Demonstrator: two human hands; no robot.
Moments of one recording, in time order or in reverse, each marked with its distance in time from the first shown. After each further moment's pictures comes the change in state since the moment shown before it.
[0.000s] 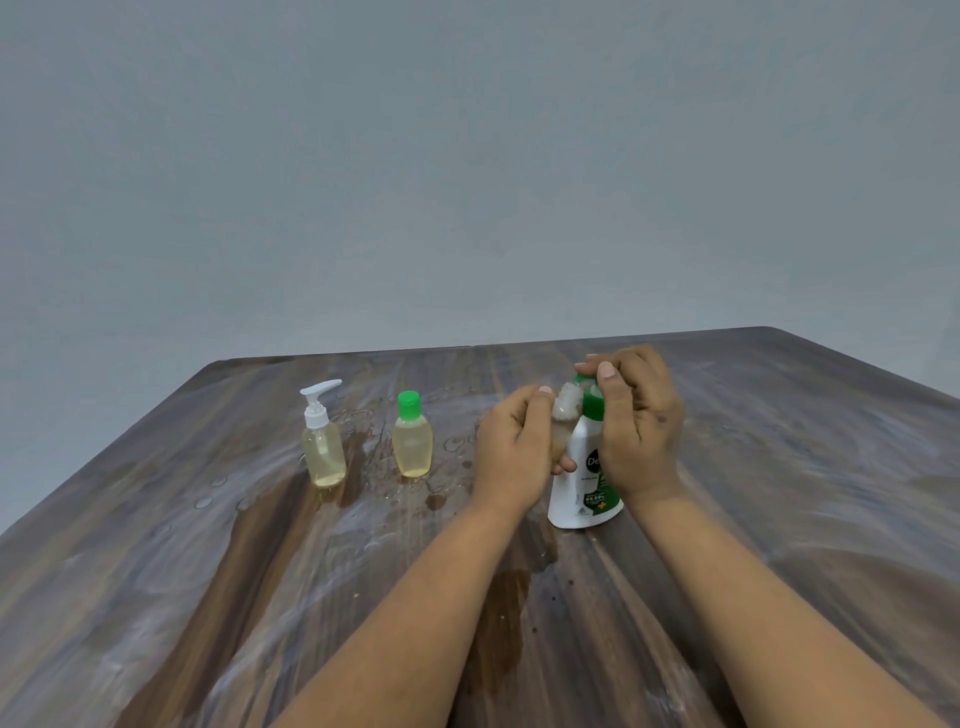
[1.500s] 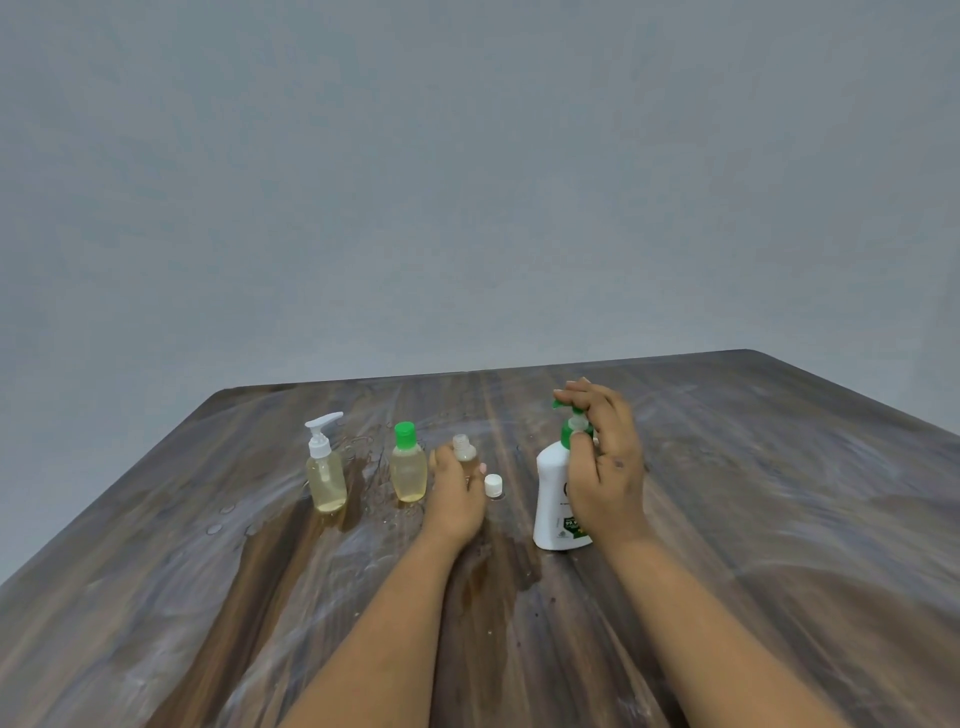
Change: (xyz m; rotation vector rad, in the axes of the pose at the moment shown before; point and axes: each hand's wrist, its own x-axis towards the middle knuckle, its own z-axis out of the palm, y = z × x) left_hand 0.013 -0.057 -0.050 0.611 0.068 -0.115; right_hand -0.011 -0.024 -0.006 -0.025 -0.085 0.052
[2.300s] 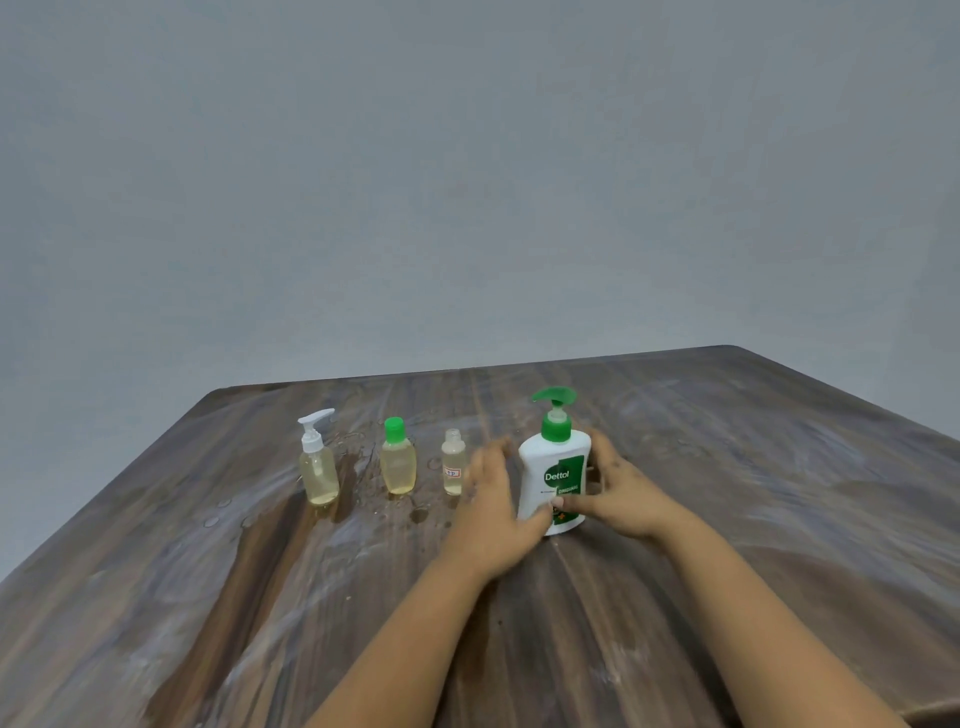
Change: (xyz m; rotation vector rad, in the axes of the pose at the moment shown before) left_hand -0.059 0.054 0.003 0.059 -0.205 0.222; right_hand -0.002 0.039 -0.062 -0.106 -0.744 0.603
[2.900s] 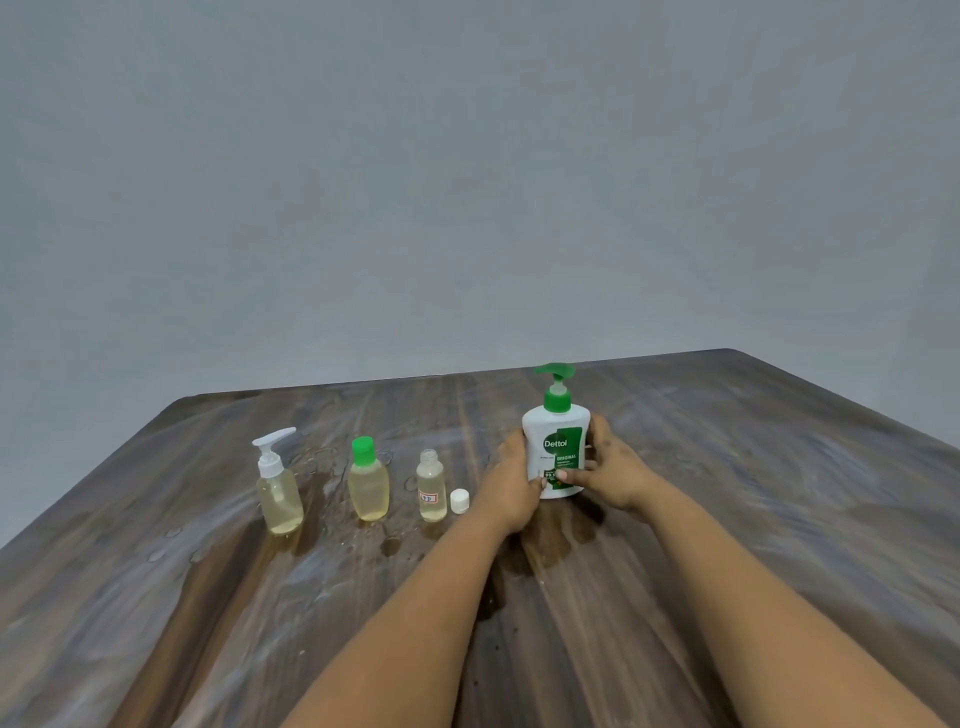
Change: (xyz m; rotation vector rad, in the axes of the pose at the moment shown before) left_hand 0.097 -0.021 0.052 0.028 -0.147 -0.151; right_hand 0.080 0.042 -0.023 0.031 0.038 0.057
